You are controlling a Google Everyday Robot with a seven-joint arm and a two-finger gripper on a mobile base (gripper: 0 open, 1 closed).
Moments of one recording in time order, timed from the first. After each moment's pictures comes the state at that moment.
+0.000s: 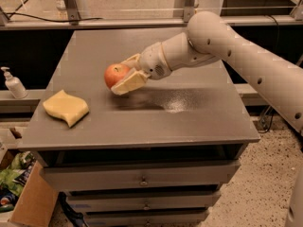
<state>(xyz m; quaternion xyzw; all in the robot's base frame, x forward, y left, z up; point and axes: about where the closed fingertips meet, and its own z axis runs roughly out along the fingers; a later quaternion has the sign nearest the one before) 0.609 0.077 0.861 -0.60 0.60 0.35 0.38</state>
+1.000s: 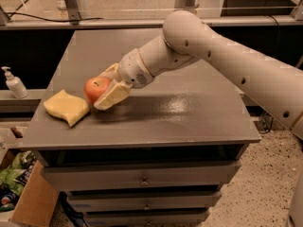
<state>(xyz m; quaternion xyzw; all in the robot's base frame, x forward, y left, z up) 0.558 0.125 0.856 -0.67 0.56 0.35 0.34</state>
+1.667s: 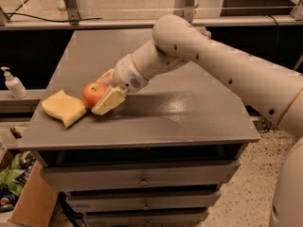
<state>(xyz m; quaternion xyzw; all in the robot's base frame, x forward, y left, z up) 0.560 0.137 0.825 -0.69 0.56 0.34 0.31</state>
